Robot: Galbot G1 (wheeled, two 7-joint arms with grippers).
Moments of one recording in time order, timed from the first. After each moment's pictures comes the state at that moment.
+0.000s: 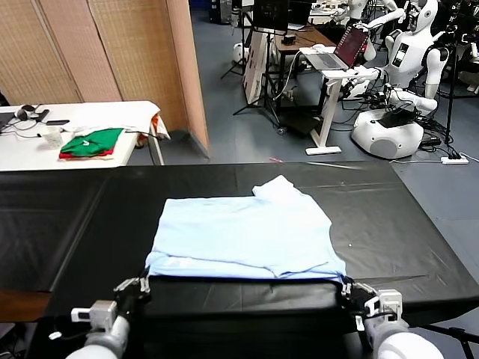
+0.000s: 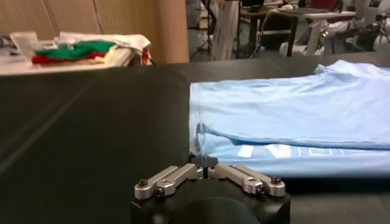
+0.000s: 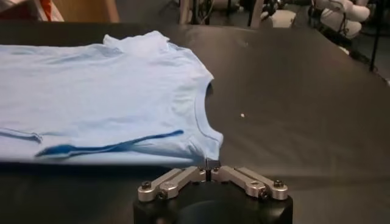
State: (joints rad) left arm 1.76 -0.93 -0.46 -2.21 -0.54 0.31 -0.42; right arm -1.71 1.10 0.57 2.35 0.58 -0.74 0.34
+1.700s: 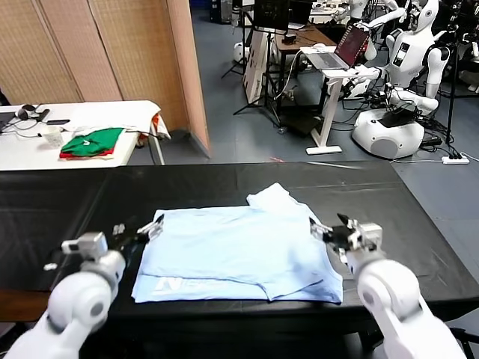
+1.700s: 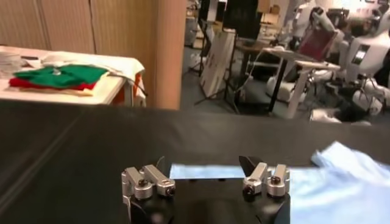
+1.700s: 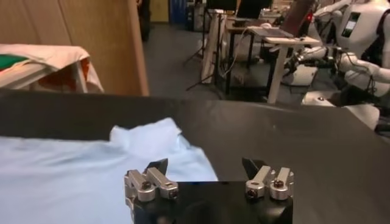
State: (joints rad) left arm 1.10 -0.90 -0.37 -1.94 -0.90 0.53 -0.39; right arm -0.86 1.10 0.27 1.79 0.63 -0.74 0.28
